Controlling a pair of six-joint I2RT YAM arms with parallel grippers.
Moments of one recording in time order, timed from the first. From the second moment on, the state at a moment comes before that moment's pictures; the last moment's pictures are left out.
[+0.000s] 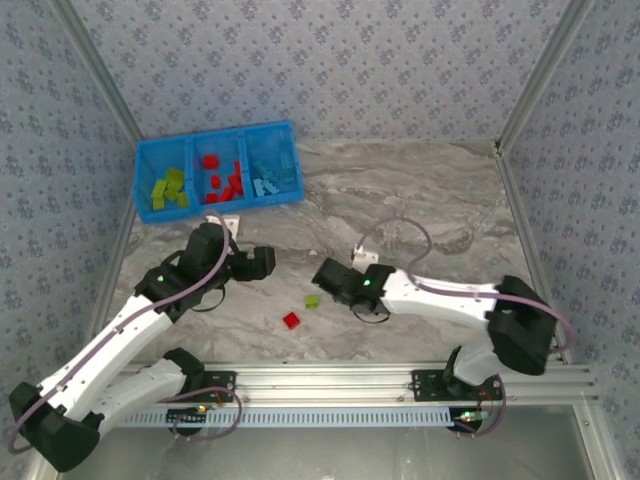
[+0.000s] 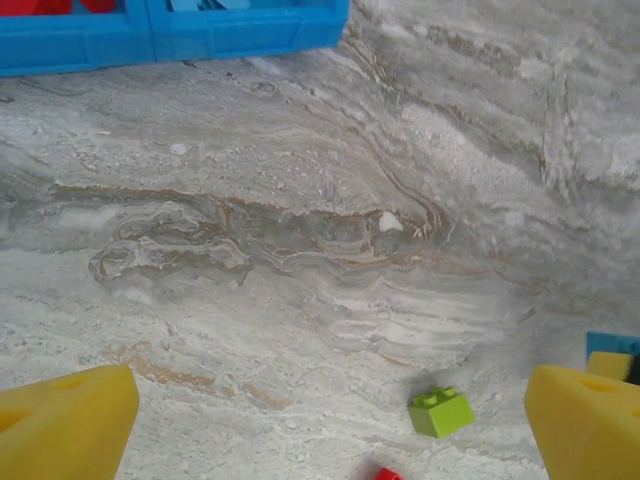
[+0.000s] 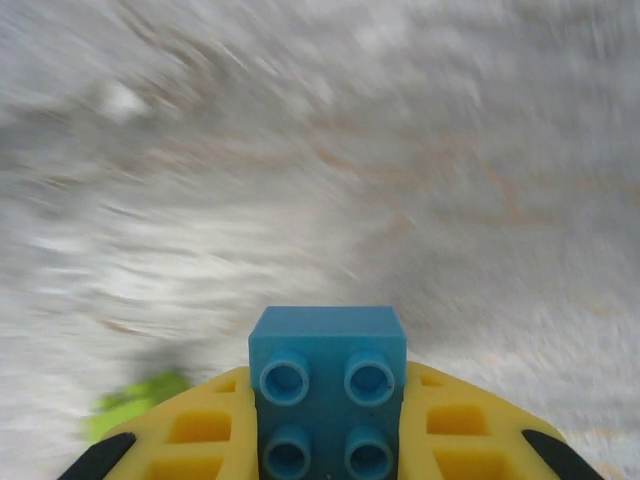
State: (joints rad) left arm -0.62 0.86 0.83 -0.67 -0.12 -0.52; right arm 1.07 1.44 0.96 -0.67 0.47 1.16
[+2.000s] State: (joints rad) left arm -1.00 1.56 1.02 -0.63 -0.13 -0.81; right arm 0.72 0.77 0.93 -0.82 0.12 0.44
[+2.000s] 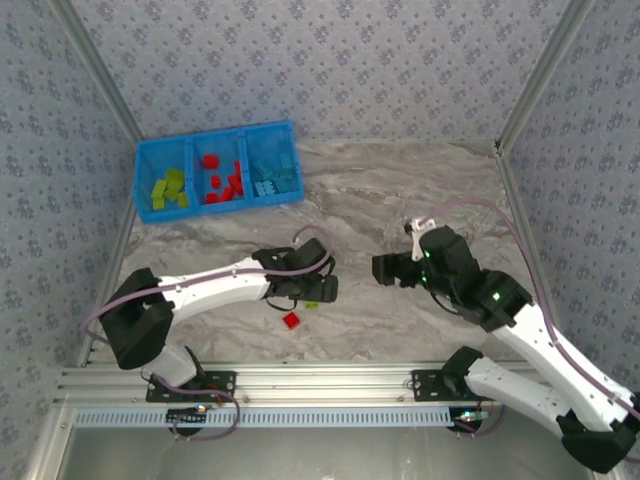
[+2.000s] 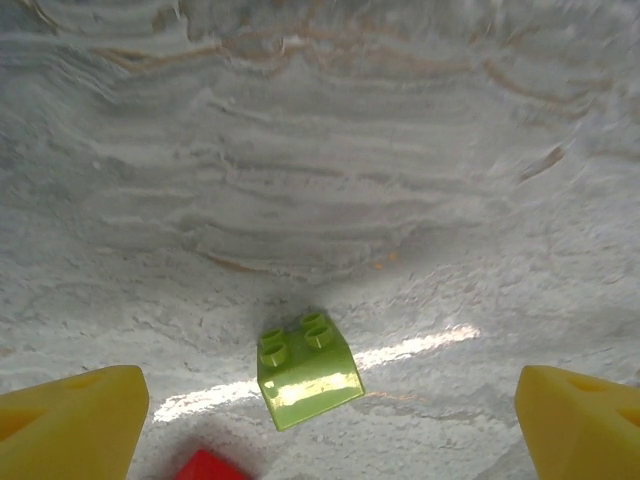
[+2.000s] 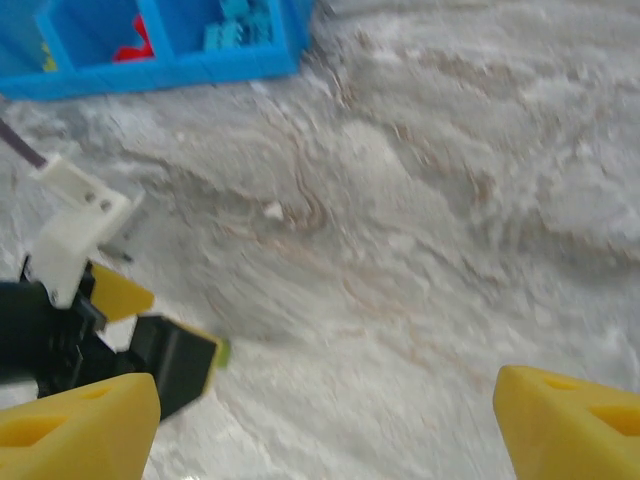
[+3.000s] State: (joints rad) left arm -0.94 1.47 0.87 -0.49 -0.23 -0.90; right arm 0.73 0.74 0.84 -0.84 0.04 0.53
